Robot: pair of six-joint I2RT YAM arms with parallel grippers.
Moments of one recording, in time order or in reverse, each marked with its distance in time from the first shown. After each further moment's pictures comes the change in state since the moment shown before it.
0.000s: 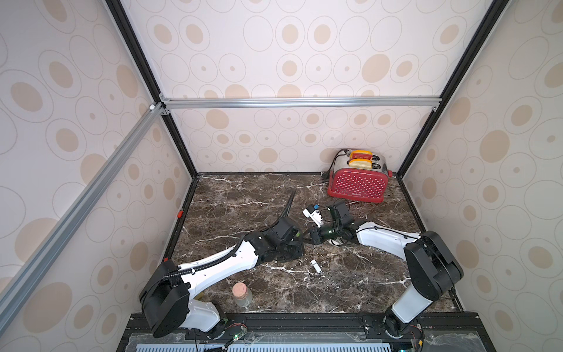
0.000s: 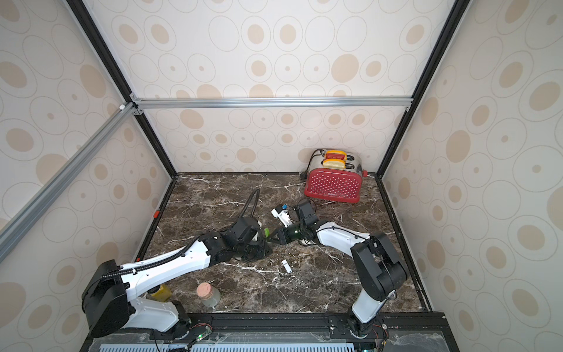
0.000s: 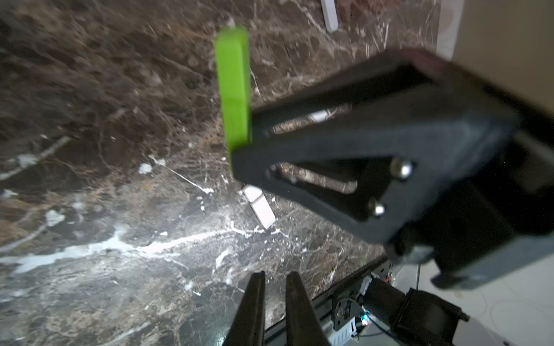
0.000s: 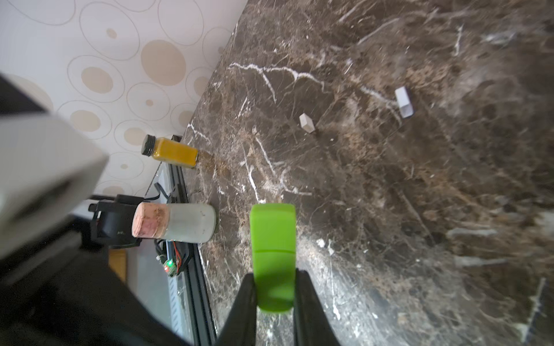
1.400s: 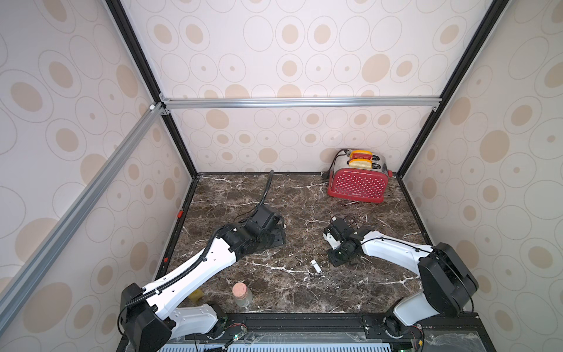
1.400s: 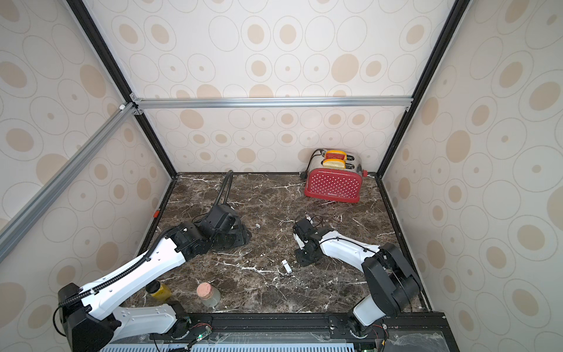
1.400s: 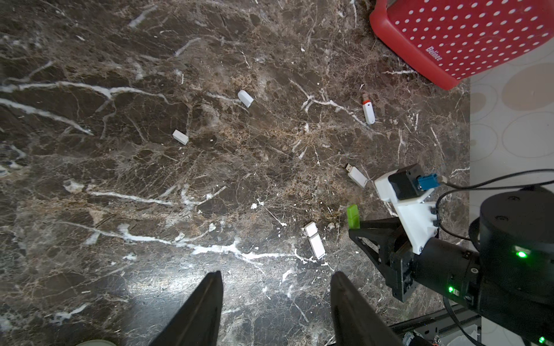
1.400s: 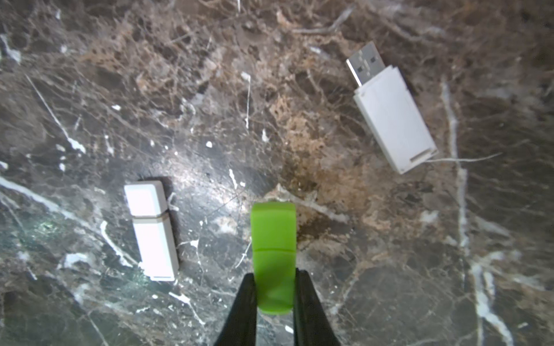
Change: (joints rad) left arm 0.126 -0.166 0.146 -0.346 -0.277 0.102; right arm 0.079 -0.132 -0.101 -0.577 0.747 -0.058
